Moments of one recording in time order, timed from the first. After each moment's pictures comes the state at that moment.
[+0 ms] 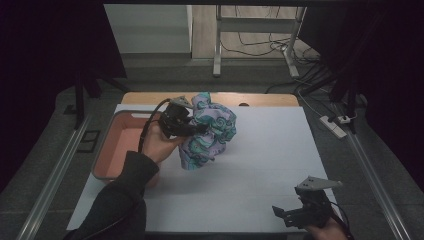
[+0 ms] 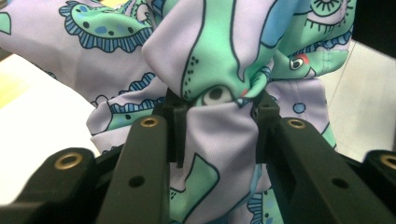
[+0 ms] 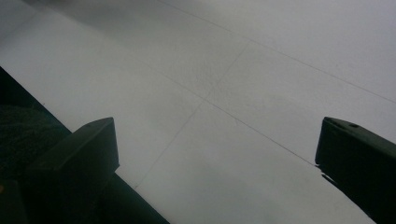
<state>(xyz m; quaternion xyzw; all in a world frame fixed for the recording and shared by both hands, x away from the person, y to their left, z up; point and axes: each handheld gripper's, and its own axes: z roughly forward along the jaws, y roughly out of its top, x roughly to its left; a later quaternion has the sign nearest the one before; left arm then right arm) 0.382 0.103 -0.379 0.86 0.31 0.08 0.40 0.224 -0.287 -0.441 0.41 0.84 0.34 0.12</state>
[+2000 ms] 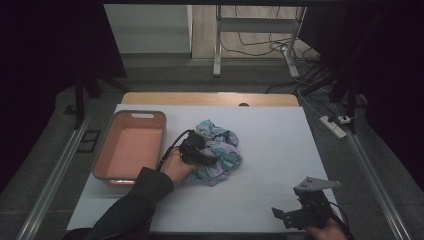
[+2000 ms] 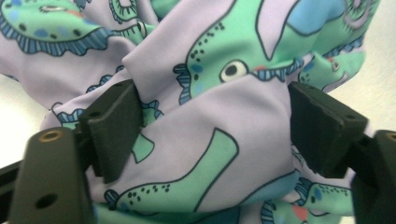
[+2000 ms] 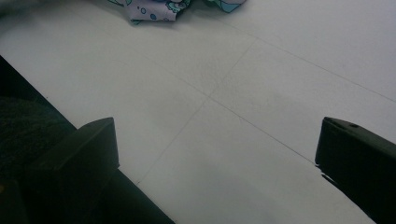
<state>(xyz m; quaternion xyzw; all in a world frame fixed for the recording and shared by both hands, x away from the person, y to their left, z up) 0.397 0.066 -0.498 0.88 0.34 0.04 0.33 0.223 -0.285 -0.441 0.40 0.84 0.33 0.11</state>
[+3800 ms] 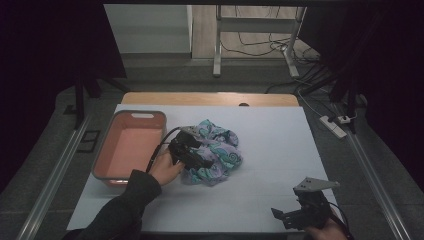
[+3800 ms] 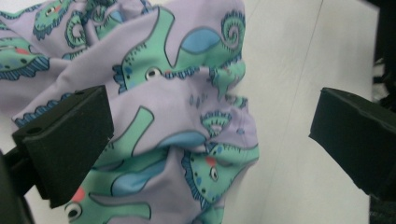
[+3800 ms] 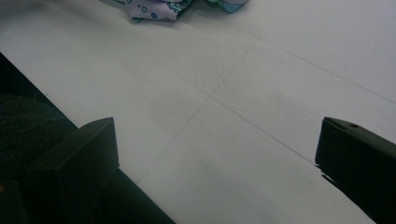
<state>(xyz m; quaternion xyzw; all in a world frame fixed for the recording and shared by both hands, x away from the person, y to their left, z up) 0.372 0.092 -0.465 0.88 0.27 -0.02 0.39 0.223 -0.284 -0.441 0.40 0.85 0.33 0.12</state>
